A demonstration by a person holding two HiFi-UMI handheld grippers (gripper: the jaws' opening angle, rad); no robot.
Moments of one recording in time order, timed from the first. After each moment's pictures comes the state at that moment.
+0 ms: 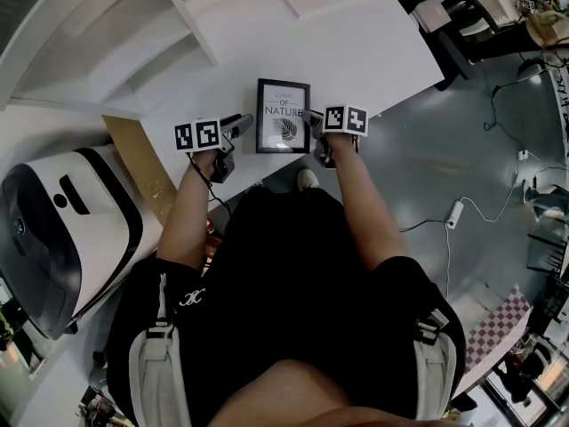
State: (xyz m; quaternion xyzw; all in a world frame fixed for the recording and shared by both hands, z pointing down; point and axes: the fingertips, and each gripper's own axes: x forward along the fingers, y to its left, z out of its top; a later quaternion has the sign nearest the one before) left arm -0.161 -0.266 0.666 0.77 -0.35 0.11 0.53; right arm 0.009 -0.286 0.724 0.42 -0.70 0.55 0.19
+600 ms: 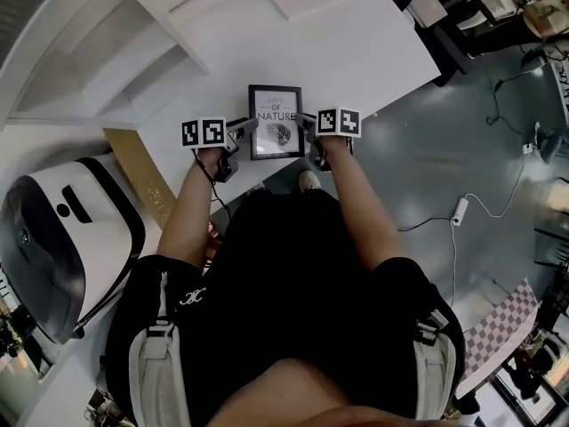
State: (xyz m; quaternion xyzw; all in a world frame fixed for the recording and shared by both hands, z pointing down) left arm -0.122 -0.272 0.678 0.76 -0.31 0.14 0.55; right arm 0.011 -0.285 0.722 0.40 -0.71 0.55 0.18
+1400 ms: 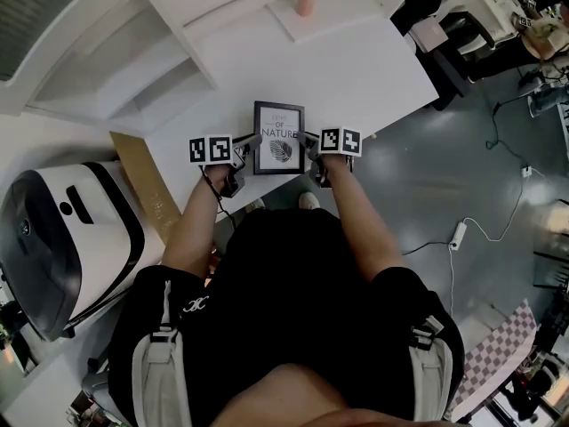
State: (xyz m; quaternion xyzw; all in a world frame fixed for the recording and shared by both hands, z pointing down) left arm -0.112 -0.267 0.662 0.77 -0.33 0.10 0.54; right arm 0.012 -0.283 0.720 0.38 -0.72 0.56 0.16
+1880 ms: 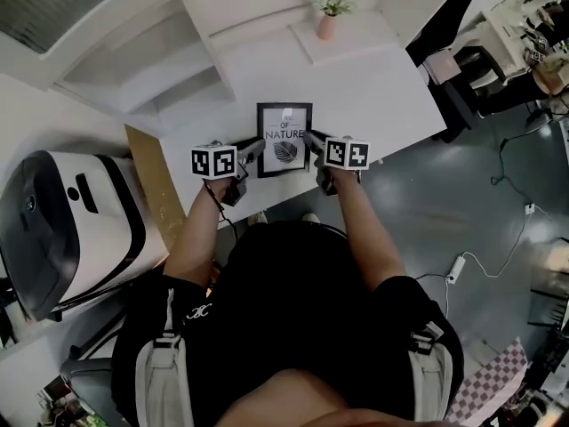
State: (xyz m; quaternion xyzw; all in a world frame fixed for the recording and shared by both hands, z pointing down) left arm -0.134 -0.279 0.607 0.81 -0.38 0.09 0.43; right arm -0.009 -0.324 0.641 0.36 -0.82 0.42 0.15
